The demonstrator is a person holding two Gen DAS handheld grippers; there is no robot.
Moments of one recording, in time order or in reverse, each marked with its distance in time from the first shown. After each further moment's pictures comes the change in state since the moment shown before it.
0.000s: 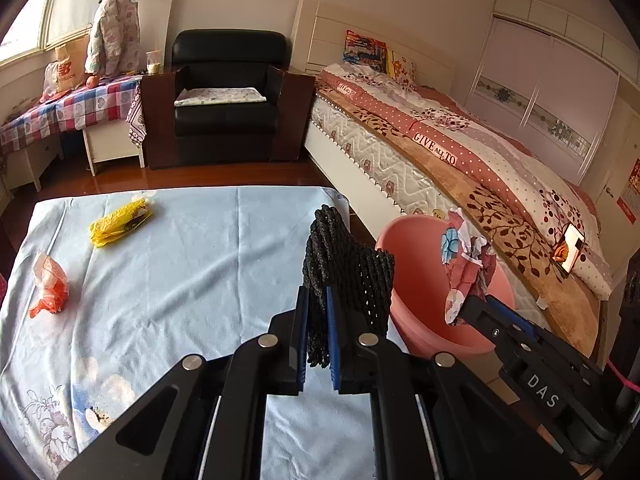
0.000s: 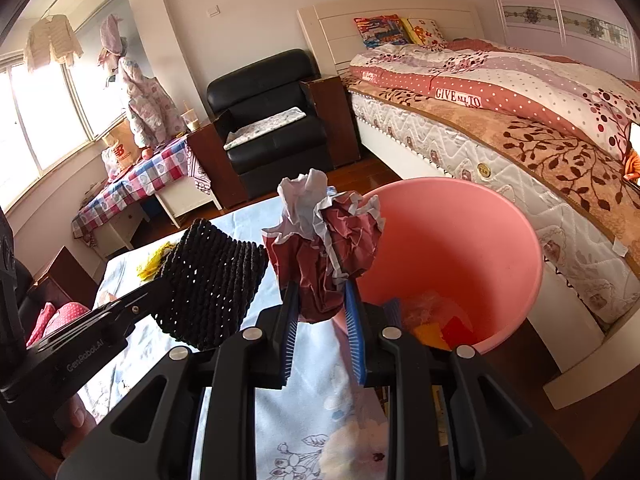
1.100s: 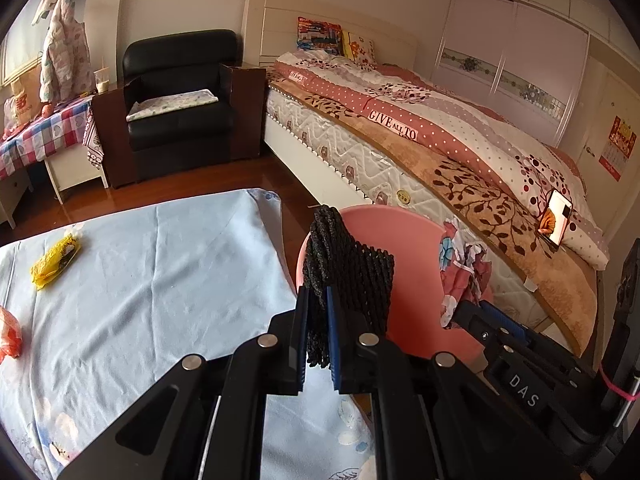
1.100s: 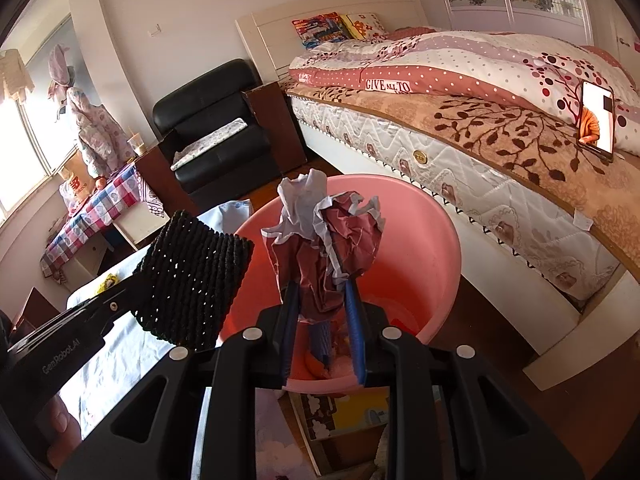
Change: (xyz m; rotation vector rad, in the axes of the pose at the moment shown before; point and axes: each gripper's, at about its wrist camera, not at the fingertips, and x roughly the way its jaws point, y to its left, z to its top) left arm 0.054 -0.078 0.012 0.134 0.041 -0.063; right arm 0.012 -0.081 0.006 0.137 -0.012 -0.131
